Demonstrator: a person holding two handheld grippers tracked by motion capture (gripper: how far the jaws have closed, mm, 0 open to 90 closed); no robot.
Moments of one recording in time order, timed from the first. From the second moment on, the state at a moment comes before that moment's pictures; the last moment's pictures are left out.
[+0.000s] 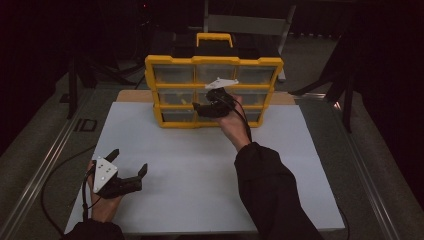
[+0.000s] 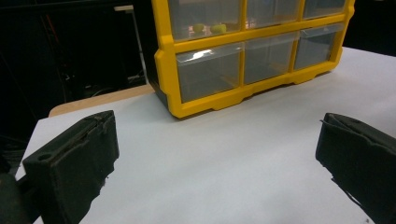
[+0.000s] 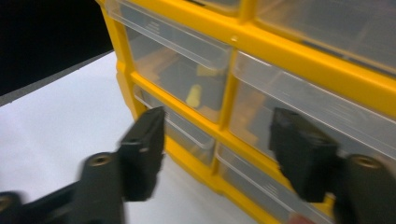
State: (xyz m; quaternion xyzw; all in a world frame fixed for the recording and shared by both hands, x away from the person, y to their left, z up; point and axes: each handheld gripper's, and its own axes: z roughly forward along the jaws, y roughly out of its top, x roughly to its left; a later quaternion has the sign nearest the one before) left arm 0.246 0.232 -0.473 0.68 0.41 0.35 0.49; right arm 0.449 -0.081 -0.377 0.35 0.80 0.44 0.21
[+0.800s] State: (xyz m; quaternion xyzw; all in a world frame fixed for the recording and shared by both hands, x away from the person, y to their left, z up) left arm 0.247 0.233 -0.473 0.68 0.42 0.36 0.49; right arm 0.398 -0.168 -0.386 0.37 0.77 0.46 0.24
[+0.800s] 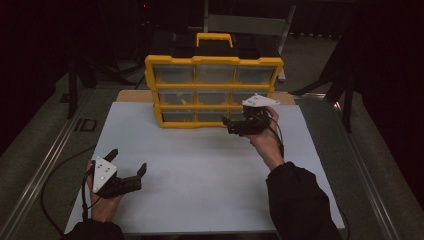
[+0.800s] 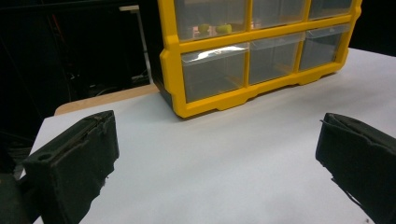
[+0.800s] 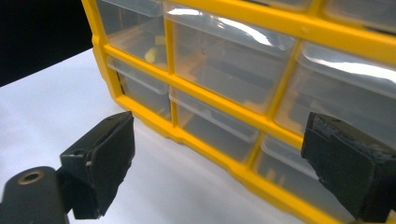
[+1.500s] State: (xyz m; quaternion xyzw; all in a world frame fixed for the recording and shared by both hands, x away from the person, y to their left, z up) left arm 0.248 0.234 -0.474 0.67 0.42 0.36 0.49; right arm 0.322 -0.239 -0.414 0.39 0.75 0.46 0.26
